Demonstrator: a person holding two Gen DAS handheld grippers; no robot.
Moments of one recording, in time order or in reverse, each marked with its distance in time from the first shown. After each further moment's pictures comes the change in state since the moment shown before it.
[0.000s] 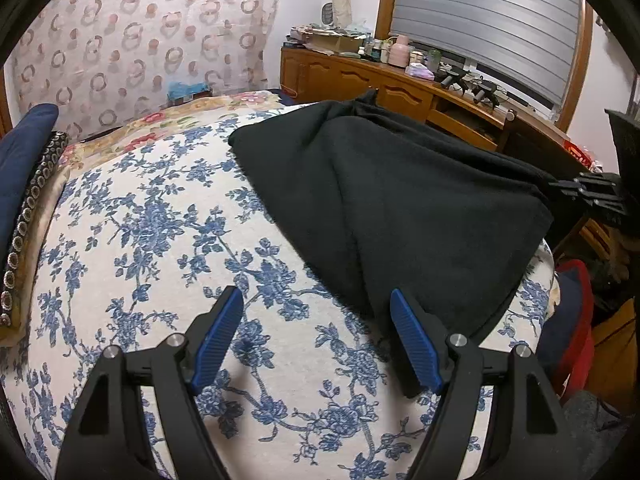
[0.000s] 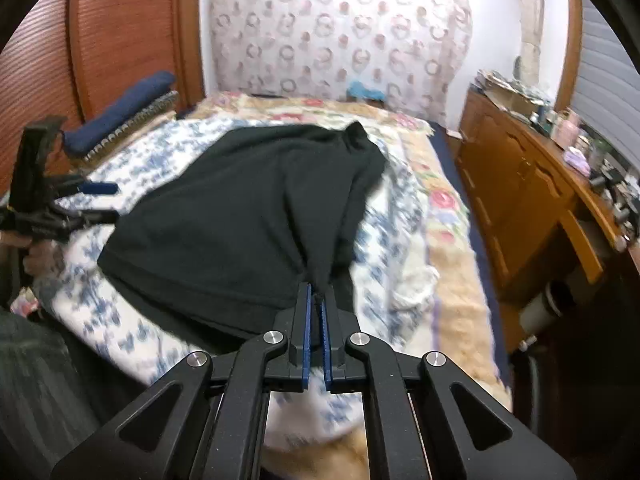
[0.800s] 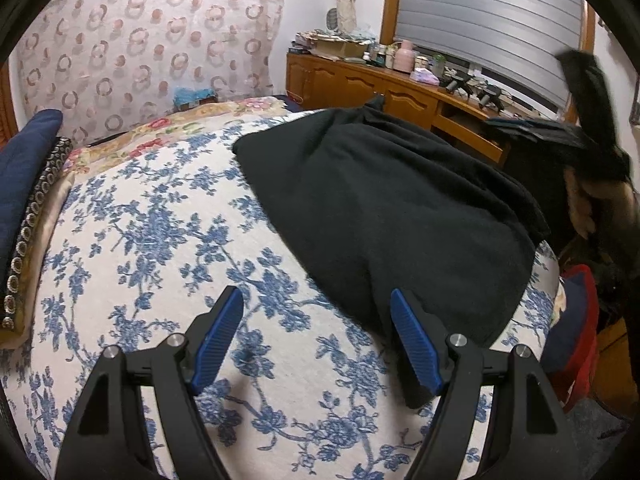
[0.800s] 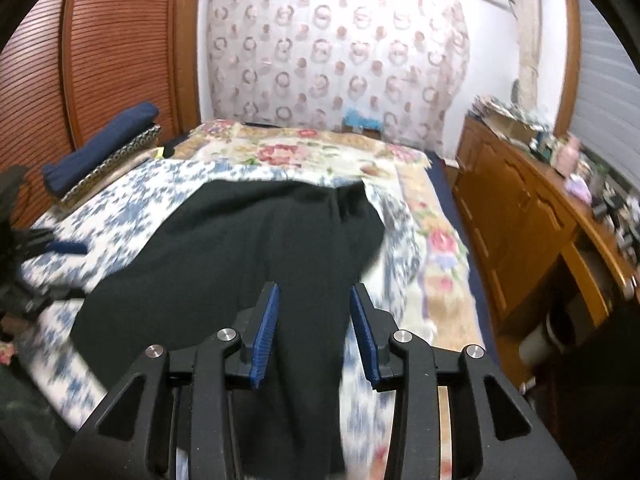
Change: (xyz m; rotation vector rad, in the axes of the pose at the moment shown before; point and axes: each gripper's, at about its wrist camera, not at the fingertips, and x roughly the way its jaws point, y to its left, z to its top) left arm -0.001 -0.003 0.003 -0.006 -0.028 0.038; right arm 0.070 -0.006 0.094 -0.029 -0.126 0.000
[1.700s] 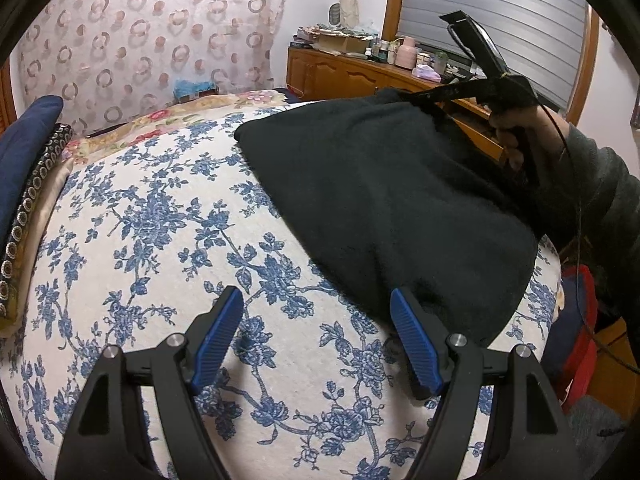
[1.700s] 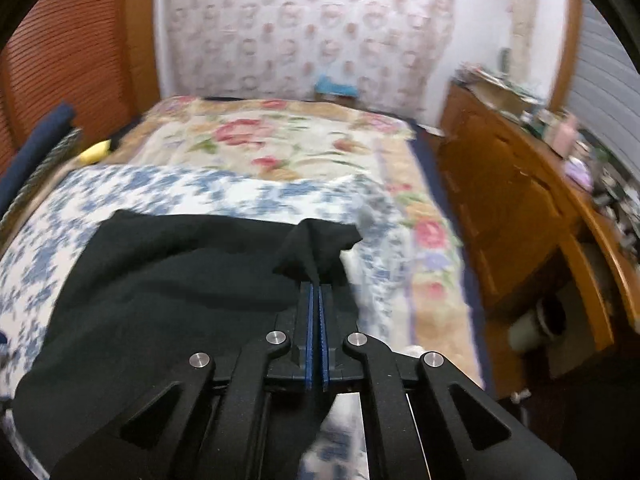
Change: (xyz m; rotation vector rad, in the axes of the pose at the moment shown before) left arm 0.009 0.004 -0.006 -0.016 0.026 -0.020; right arm 0.099 -0.054 0.054 0.099 0.164 -0.098
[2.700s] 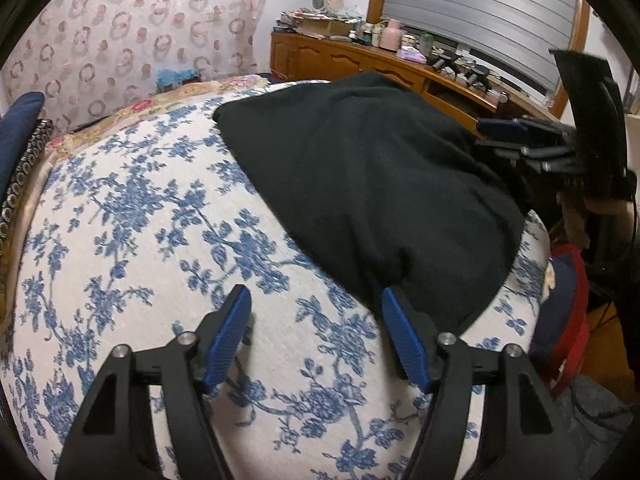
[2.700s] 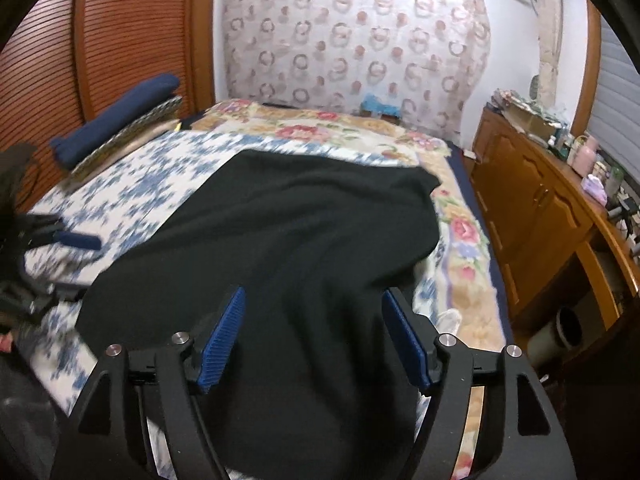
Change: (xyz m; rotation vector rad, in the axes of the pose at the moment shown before) left arm 0.001 -0.010 -0.010 0.034 0.068 -0.058; right arm -0.097 0.084 -0.118 -0.136 -0.092 0.133
